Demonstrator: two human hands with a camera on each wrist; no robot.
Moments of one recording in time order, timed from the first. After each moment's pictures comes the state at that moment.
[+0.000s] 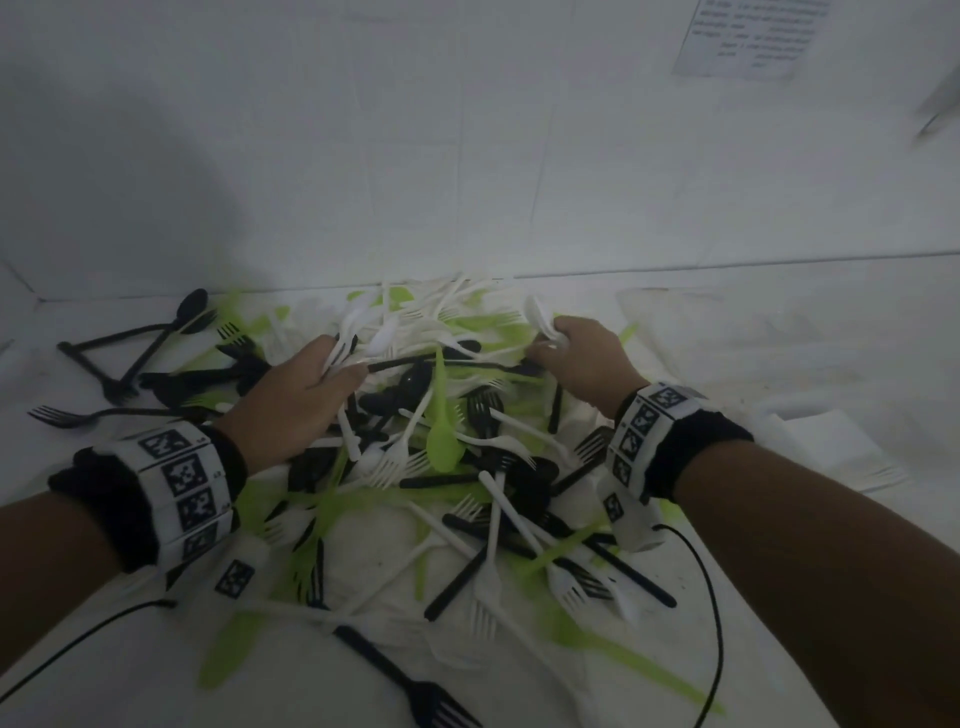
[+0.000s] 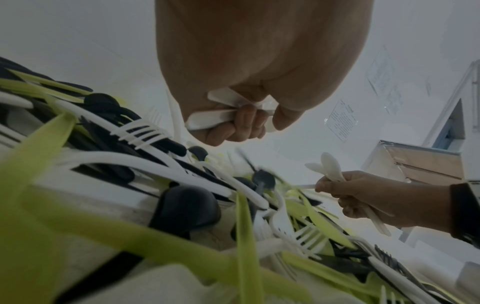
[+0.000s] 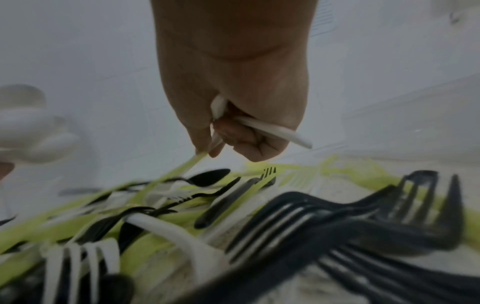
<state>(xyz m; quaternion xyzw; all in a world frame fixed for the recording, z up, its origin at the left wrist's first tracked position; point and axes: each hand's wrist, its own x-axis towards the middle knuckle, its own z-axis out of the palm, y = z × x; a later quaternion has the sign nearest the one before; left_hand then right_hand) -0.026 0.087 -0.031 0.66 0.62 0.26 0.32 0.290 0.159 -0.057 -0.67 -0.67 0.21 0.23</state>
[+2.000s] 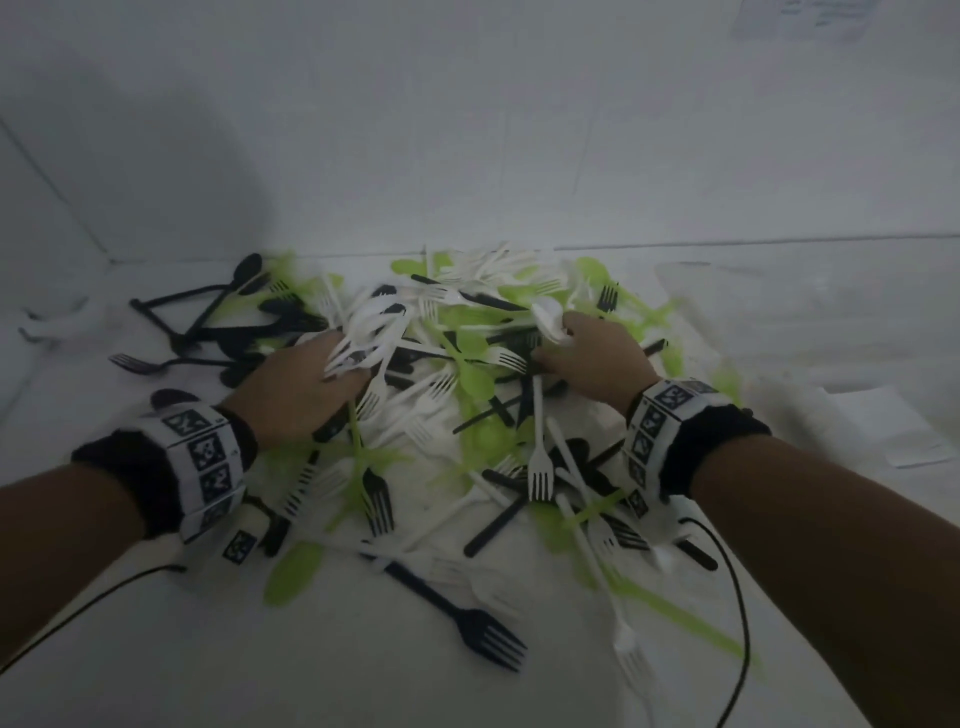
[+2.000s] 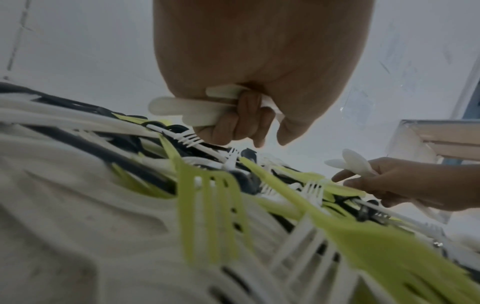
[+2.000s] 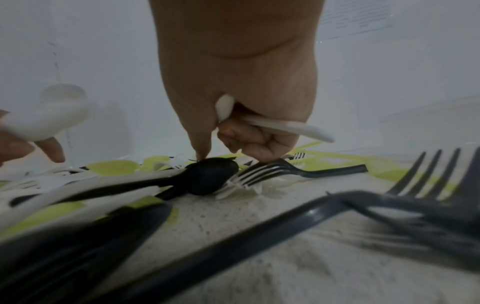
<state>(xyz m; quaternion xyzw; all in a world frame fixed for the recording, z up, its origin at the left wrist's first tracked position) -0.081 0.065 -0.058 0.71 0.64 0.16 0.24 0.256 0.129 -0.070 -0.66 -0.73 0.17 0.12</state>
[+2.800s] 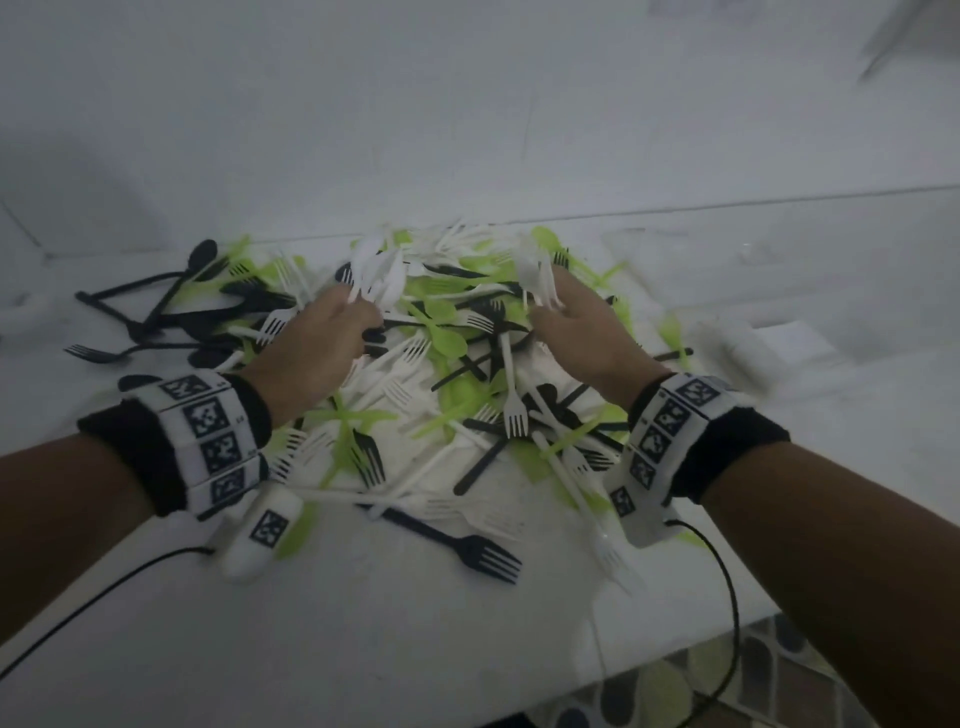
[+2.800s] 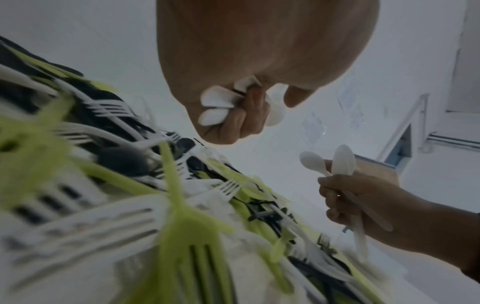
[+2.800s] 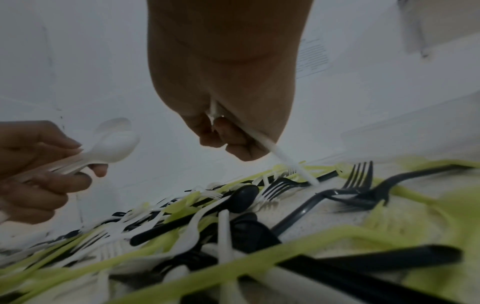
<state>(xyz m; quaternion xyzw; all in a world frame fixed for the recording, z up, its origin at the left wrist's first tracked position) -0.035 0.042 -0.027 0.58 0.57 0.34 0.47 0.243 0.037 -0.030 -0.61 -0.64 0.31 0.34</state>
